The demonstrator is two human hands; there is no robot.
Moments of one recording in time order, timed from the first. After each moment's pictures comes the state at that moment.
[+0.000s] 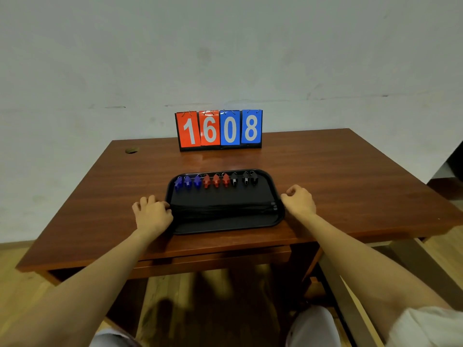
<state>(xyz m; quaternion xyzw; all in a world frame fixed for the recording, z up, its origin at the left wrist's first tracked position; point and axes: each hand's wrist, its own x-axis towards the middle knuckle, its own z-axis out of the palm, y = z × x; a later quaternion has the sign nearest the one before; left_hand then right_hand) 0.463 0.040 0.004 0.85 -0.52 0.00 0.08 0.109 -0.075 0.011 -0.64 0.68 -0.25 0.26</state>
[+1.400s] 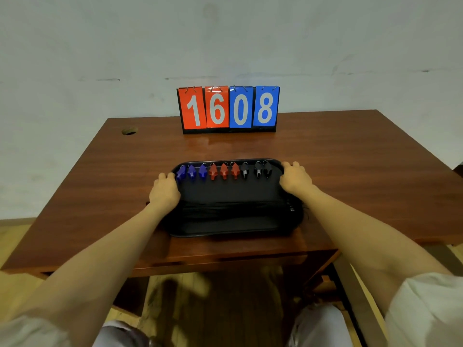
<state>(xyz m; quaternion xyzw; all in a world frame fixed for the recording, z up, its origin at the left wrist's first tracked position) 0.474 -0.039 -0.001 0.85 -0.50 -0.10 0.11 0.171 -0.157 0.013 -0.75 0.65 -0.03 0.15</state>
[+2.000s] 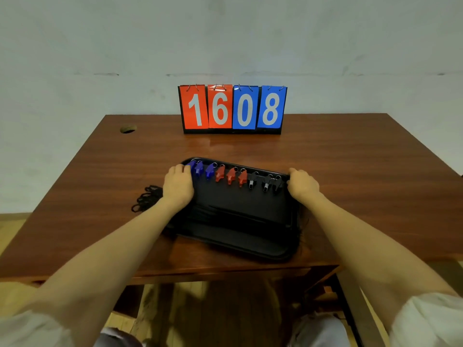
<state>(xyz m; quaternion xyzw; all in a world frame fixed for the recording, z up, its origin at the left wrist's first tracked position) 0.458 -0.075 0.002 0.80 -0.59 -0.03 0.10 0.168 -0.178 0.003 -0.75 0.65 -0.01 0.12</state>
